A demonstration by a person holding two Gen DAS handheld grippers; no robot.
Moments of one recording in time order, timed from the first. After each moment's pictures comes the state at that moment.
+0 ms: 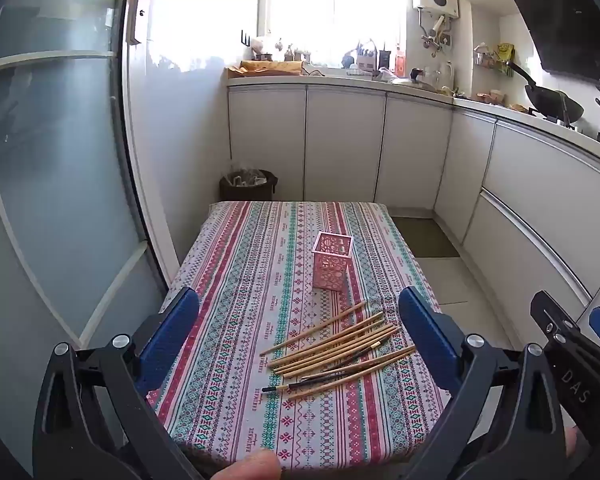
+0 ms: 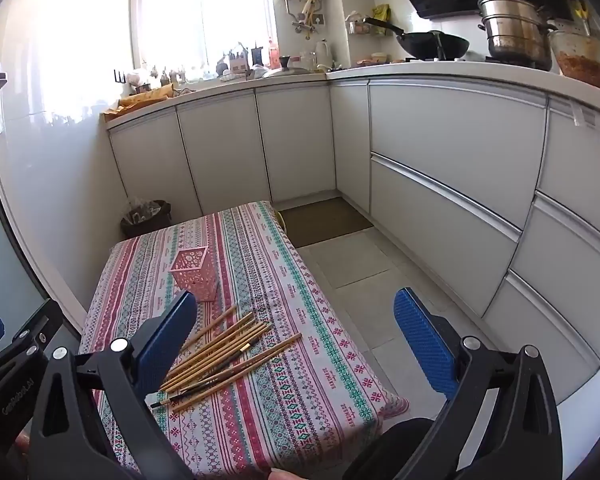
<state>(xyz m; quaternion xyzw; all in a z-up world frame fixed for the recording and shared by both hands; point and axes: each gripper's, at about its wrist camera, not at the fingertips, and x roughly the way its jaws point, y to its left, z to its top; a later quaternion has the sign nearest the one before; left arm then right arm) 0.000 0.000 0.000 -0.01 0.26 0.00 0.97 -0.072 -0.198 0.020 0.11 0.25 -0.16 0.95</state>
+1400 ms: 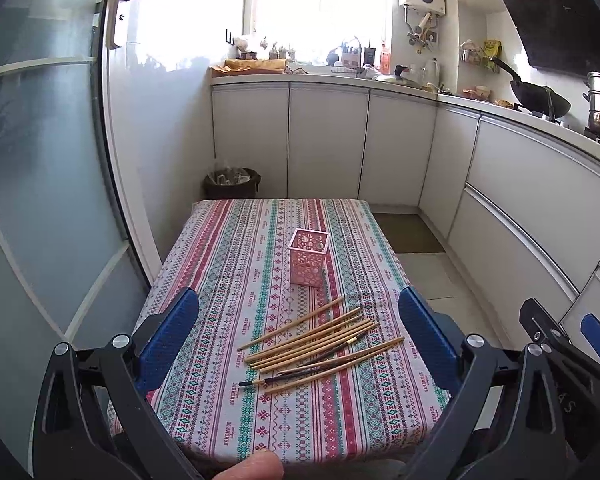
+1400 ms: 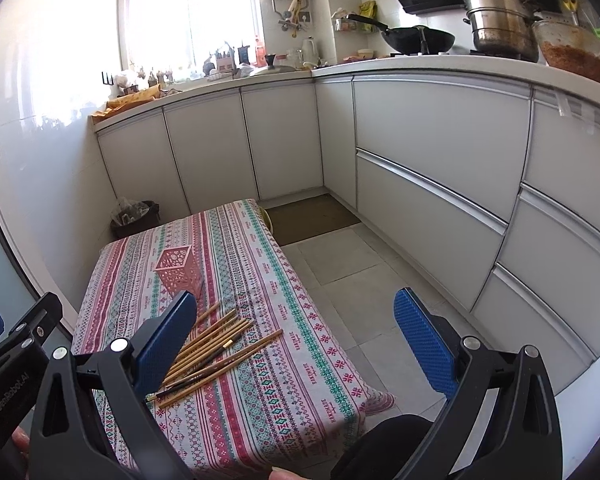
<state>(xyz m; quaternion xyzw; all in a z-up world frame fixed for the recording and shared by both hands) -0.006 -0.024 -0.001 -0.01 0.26 -0.02 0.96 -0.089 -0.216 0.016 0.12 0.26 -0.17 0.94</state>
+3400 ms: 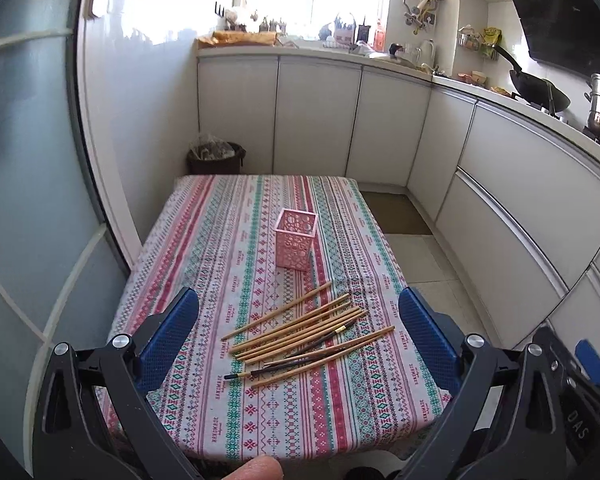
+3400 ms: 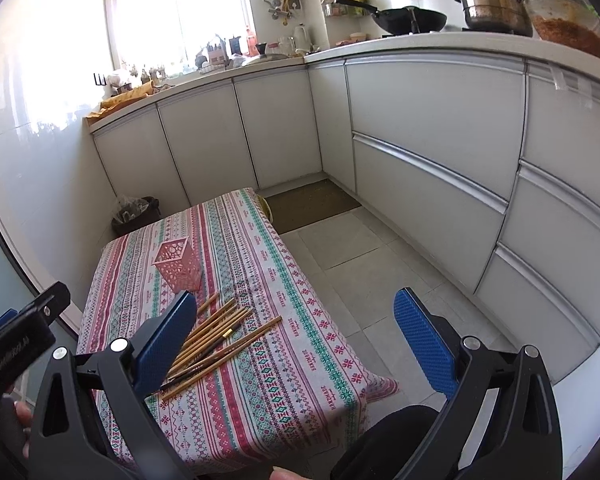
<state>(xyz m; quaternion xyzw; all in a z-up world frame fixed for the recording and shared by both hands) 0.044 -0.013 -0.010 -0.04 0.33 -0.07 0.94 -0.082 -0.238 0.005 0.17 0.29 -0.15 0.93</state>
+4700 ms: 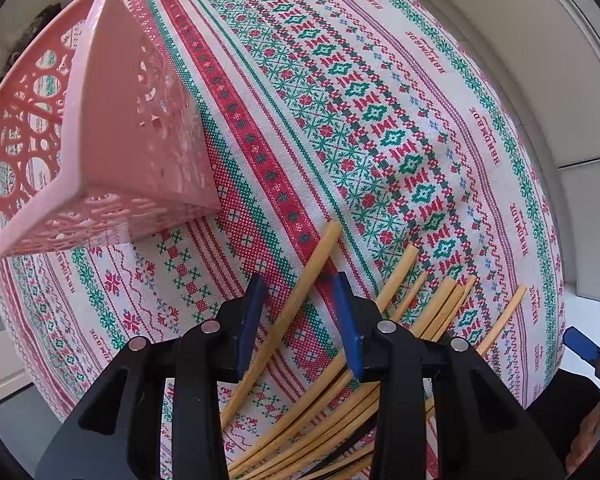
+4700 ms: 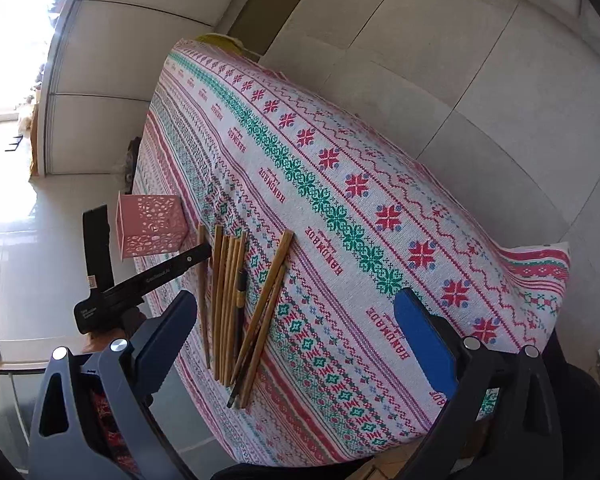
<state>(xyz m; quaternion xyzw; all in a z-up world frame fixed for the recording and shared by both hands) 0.328 -0.102 -0.248 0.18 0.67 -0.20 0.69 0.094 -0.346 -0.230 0.51 0.52 -0.04 0.68</state>
